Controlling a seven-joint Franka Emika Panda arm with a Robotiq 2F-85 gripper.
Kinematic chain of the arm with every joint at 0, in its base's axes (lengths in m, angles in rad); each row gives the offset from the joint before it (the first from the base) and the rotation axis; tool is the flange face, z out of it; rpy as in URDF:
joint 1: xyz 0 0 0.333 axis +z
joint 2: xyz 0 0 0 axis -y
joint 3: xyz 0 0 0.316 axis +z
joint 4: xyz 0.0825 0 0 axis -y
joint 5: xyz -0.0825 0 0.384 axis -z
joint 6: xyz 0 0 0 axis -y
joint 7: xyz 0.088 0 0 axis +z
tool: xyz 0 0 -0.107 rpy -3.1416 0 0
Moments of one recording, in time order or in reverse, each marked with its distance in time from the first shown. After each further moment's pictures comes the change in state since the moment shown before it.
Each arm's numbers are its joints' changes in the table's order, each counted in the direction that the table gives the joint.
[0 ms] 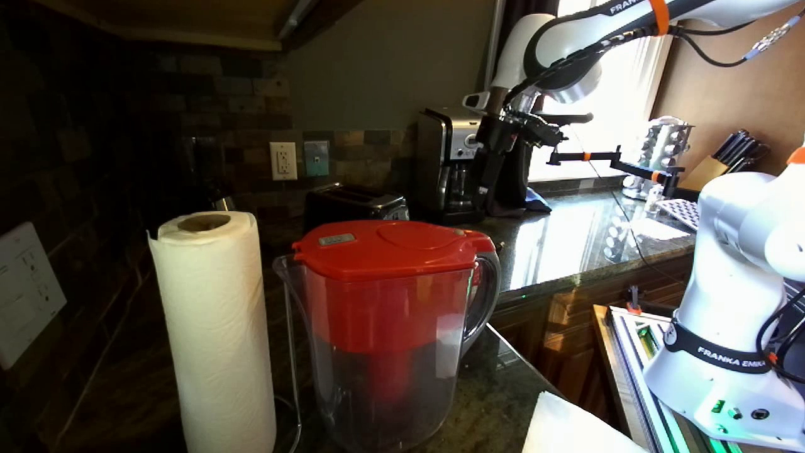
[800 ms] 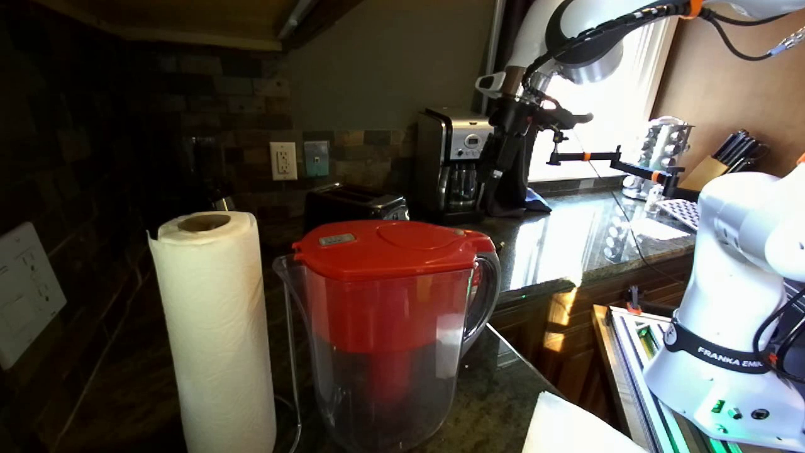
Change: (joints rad) arm 0.001 0.110 -0.007 0.000 0.003 -0.103 -0.001
